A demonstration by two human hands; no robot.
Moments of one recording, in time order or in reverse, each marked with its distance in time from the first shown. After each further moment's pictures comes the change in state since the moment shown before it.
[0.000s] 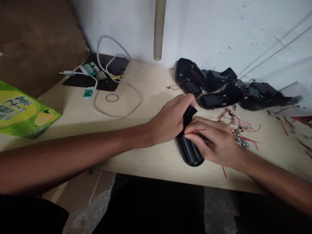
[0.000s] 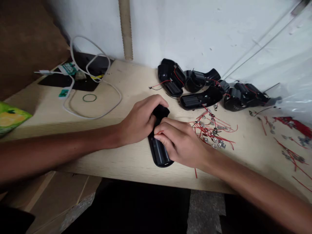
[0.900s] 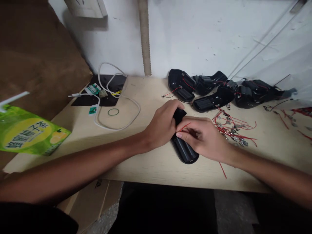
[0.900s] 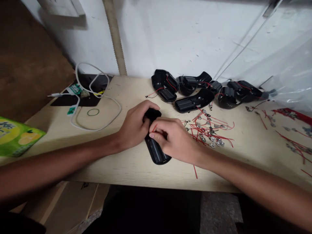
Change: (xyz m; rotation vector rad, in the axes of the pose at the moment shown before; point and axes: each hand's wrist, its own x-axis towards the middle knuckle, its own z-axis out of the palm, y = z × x) left_hand 0.002 -0.003 -0.003 0.126 0.085 -0.012; right_hand 0.014 0.000 0.005 0.179 0.050 0.310
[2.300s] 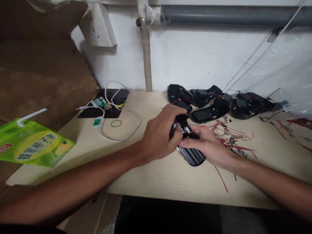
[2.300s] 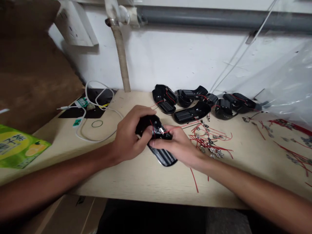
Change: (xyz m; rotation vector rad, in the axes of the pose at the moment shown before) left_hand 0.005 0.019 -0.020 0.089 0.113 0.147; right_hand 0.007 0.000 0.000 0.813 0.001 0.549
